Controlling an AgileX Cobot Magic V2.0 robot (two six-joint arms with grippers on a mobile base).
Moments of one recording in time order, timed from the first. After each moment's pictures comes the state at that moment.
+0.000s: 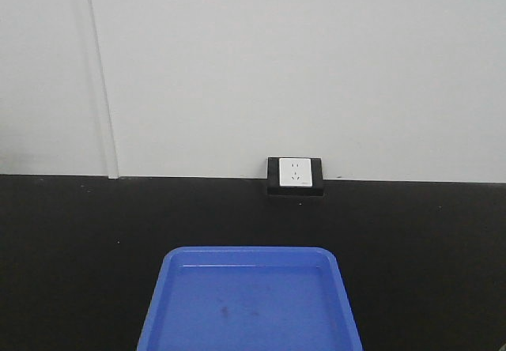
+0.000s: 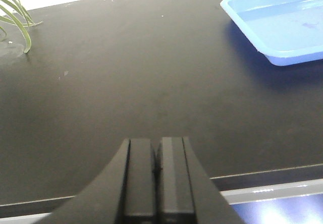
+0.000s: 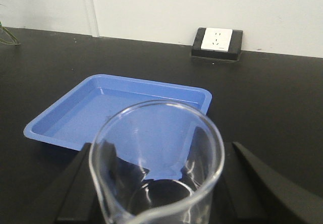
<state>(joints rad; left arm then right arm) -0.06 -0.02 0.03 0.11 0.39 0.02 0.43 0.46 -0.35 -0.30 0.22 0.39</state>
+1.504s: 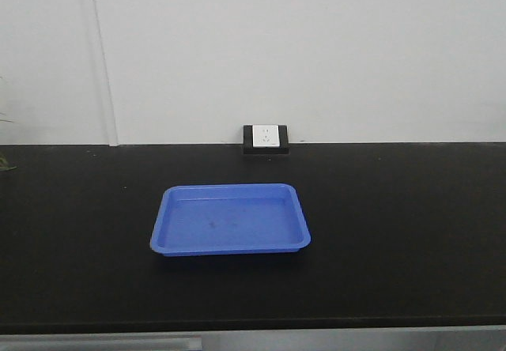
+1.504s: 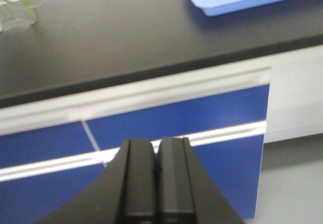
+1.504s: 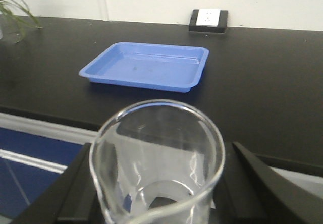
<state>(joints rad) -0.06 -0.02 0.03 0.11 0.39 0.02 0.43 0.46 -0.35 -0.30 0.22 0.39</state>
